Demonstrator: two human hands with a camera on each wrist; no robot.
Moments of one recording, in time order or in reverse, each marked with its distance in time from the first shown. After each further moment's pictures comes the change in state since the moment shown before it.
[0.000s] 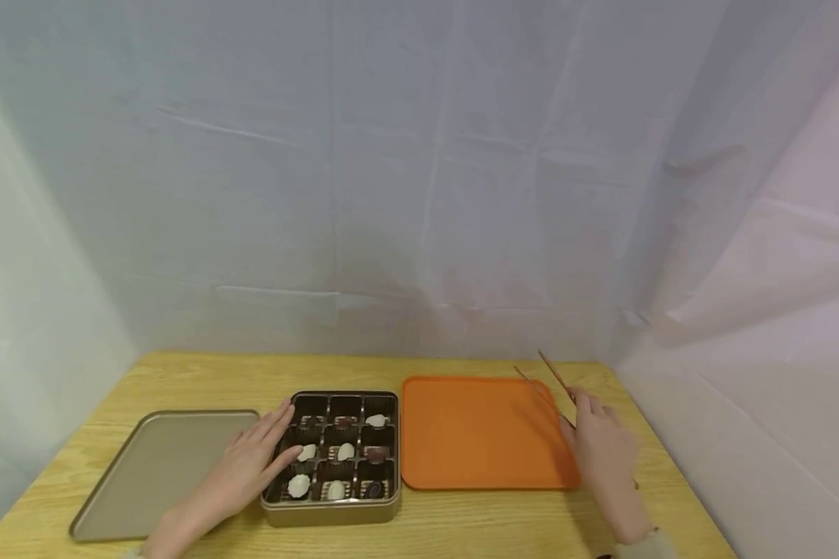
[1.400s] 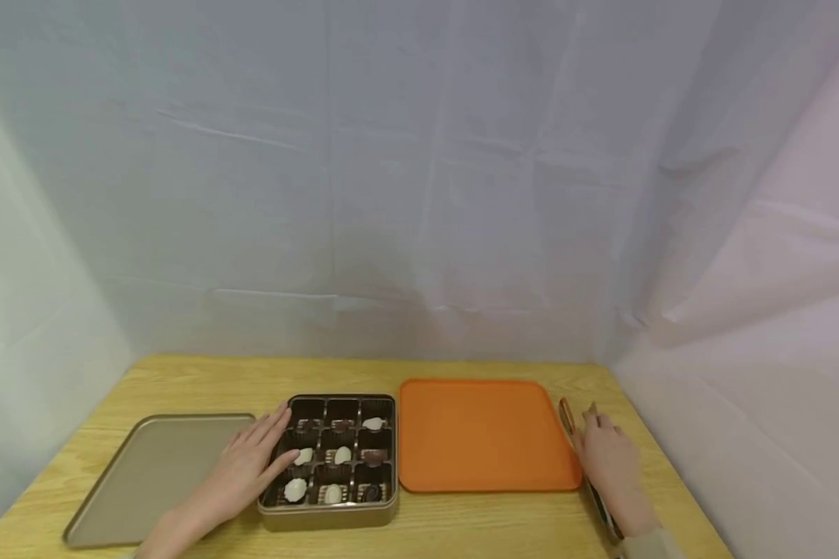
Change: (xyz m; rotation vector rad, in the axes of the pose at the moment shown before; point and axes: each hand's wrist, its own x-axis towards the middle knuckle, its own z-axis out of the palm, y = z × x) left_hand 0.001 -0.001 0.002 0.032 0.017 0.018; right_hand -0.022 0.040 0.023 -0.033 -0.345 0.068
